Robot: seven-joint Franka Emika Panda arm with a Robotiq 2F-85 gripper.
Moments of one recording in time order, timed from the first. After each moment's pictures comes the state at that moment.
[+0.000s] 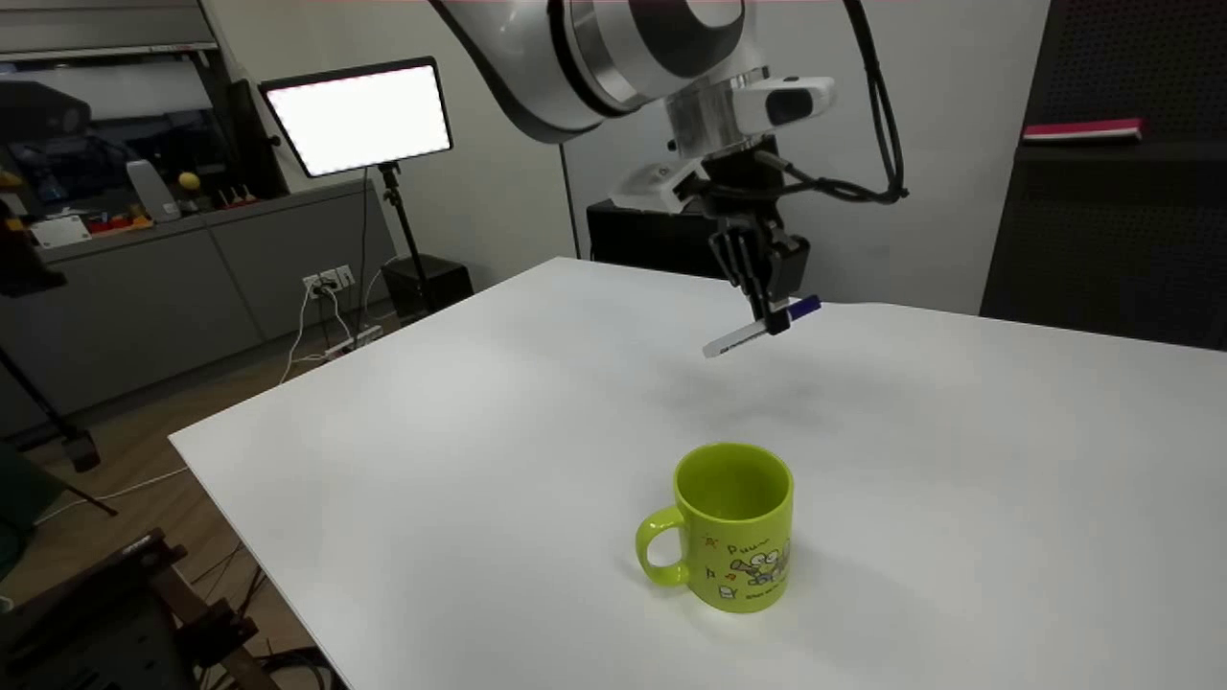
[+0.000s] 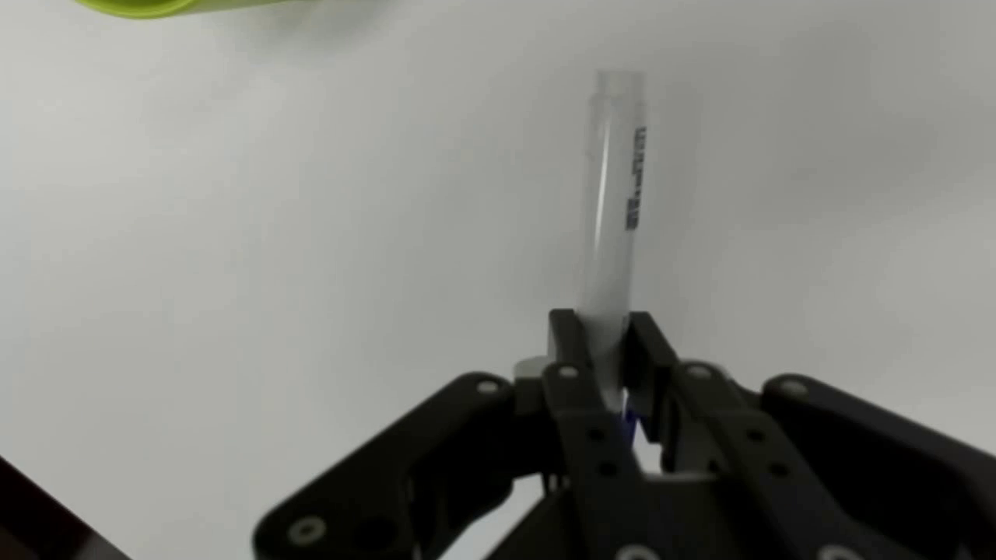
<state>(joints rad) 0.24 0.61 -0.30 -1.87 -0.06 2.56 0.60</state>
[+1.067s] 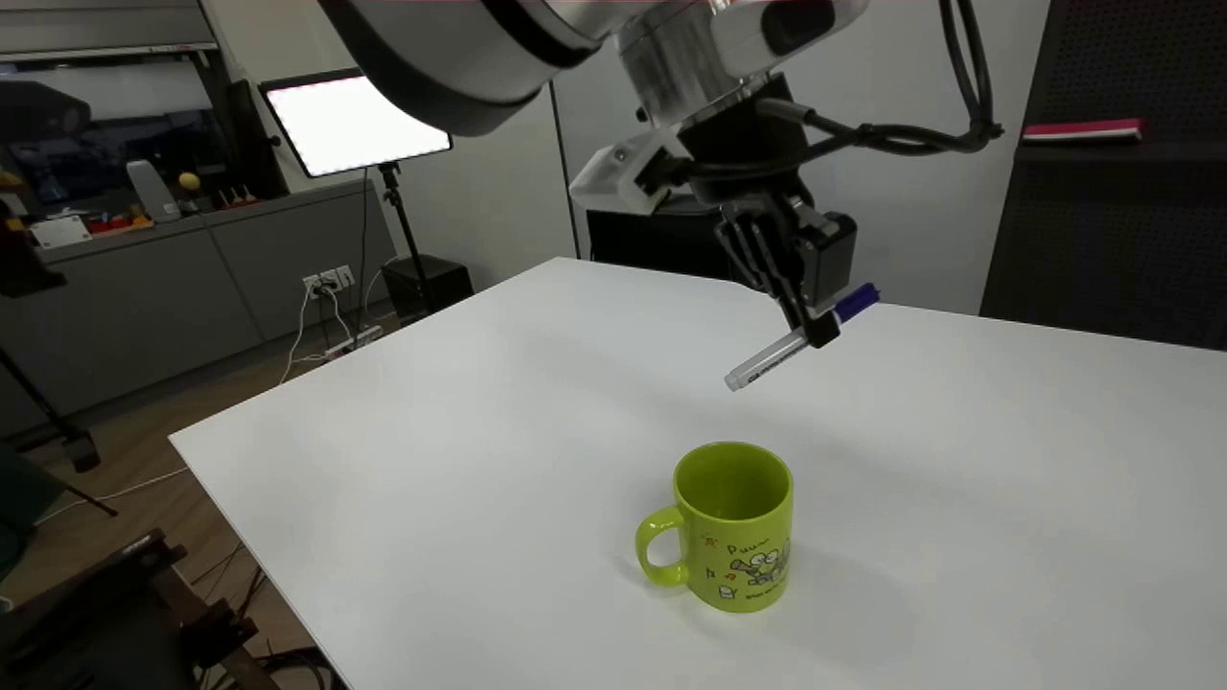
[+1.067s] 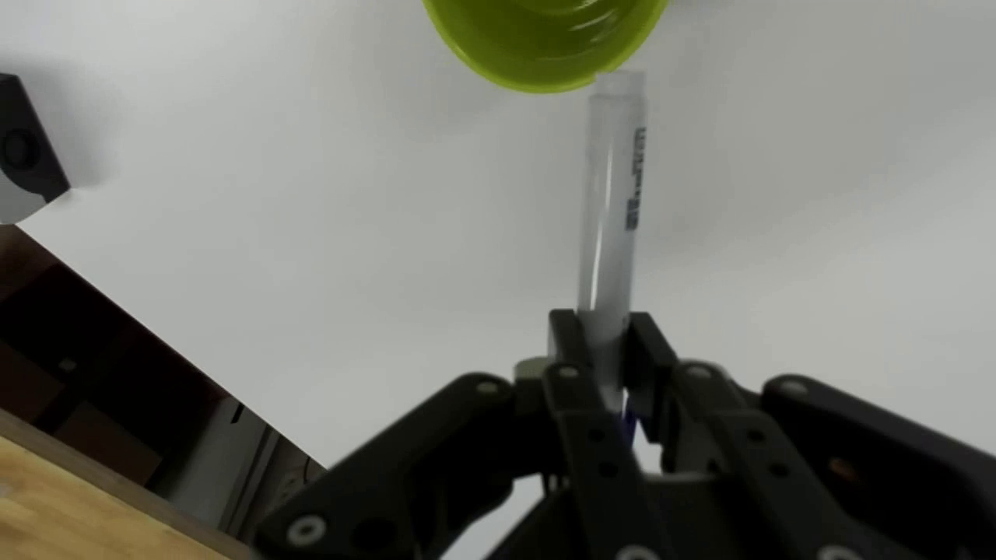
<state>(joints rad) 0.26 0.28 -0.45 -2.32 -0.49 2.81 0.86</state>
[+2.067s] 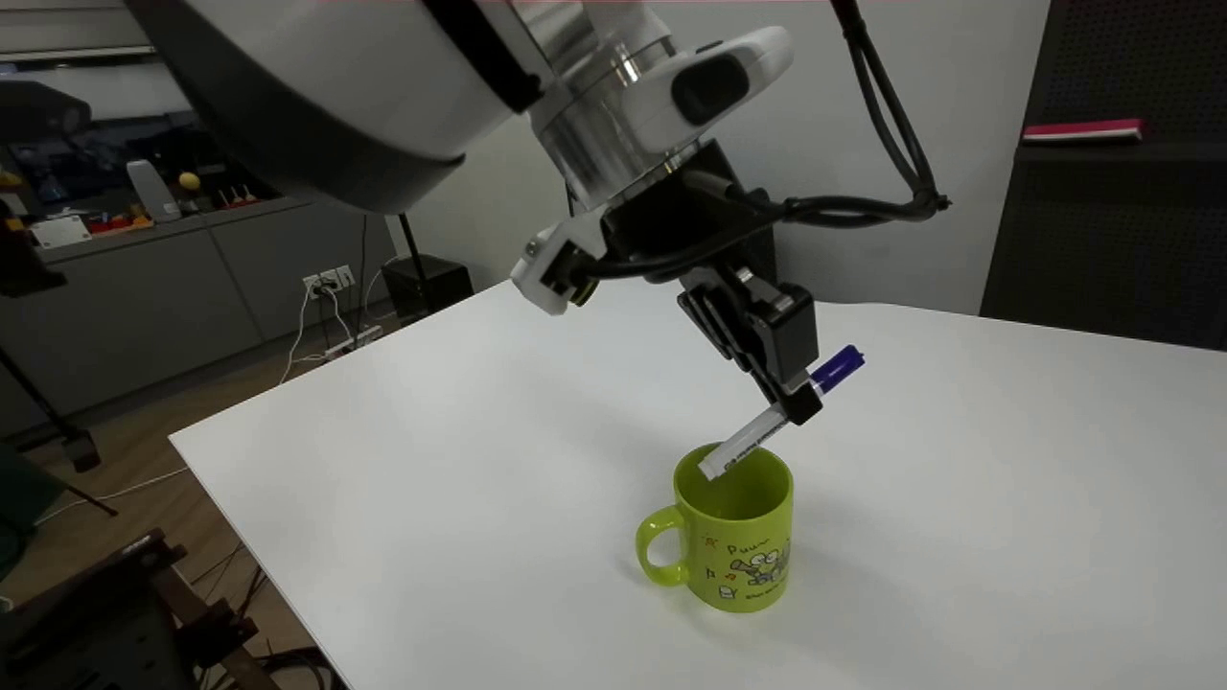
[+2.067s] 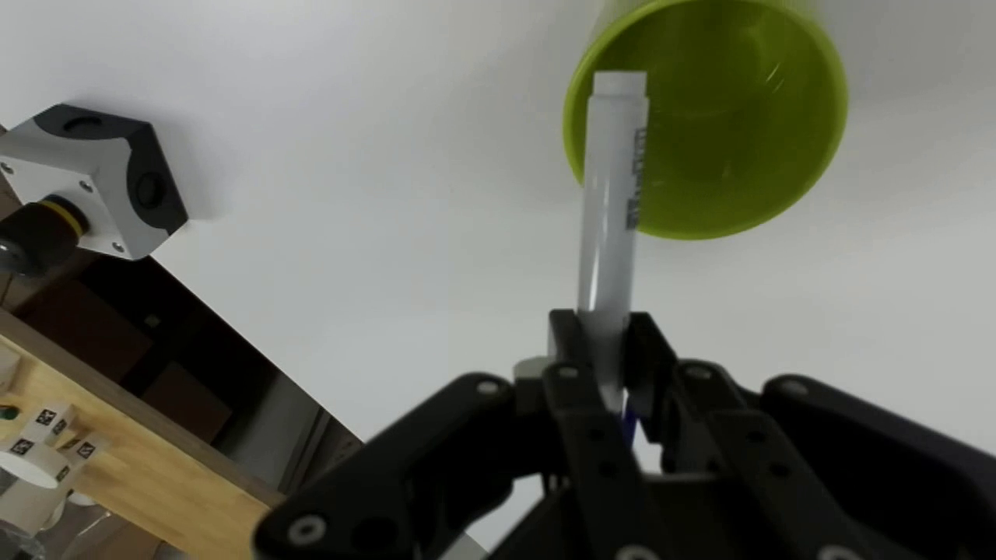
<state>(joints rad) 0.39 0.24 -0.62 -2.47 -0.99 2.85 1.28</state>
